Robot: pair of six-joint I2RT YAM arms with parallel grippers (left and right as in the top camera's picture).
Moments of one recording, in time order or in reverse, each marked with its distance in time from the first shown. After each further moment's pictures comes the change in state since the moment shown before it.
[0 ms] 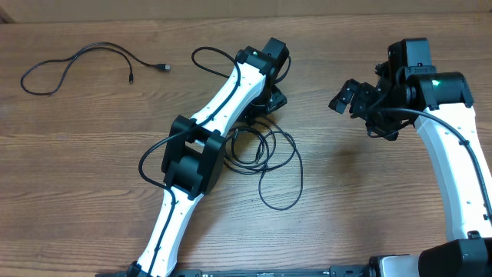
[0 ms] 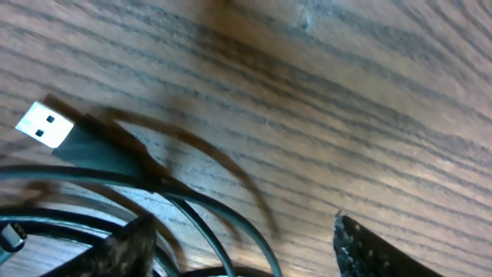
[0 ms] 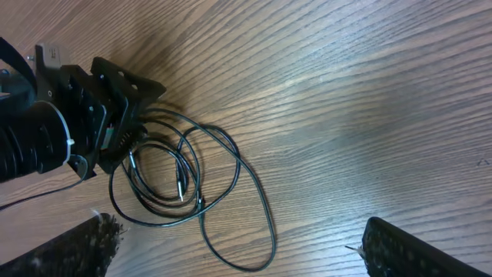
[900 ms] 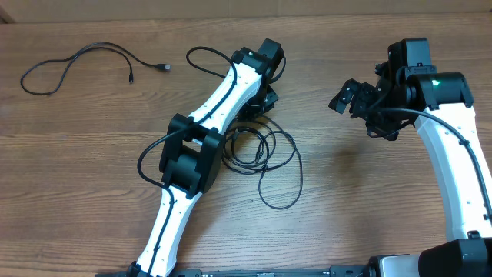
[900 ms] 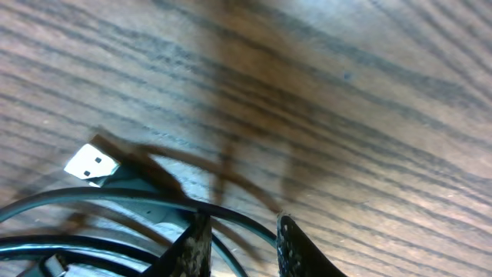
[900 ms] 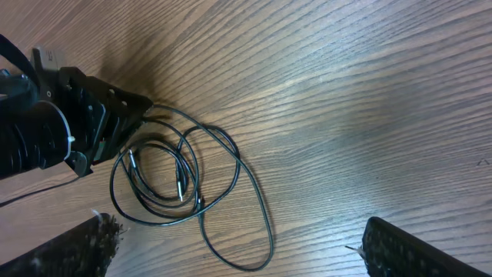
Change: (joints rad) left arm 0.016 0.000 -0.026 0.008 -0.051 0.014; right arm 0.000 0.000 0.000 0.000 -0.001 0.000
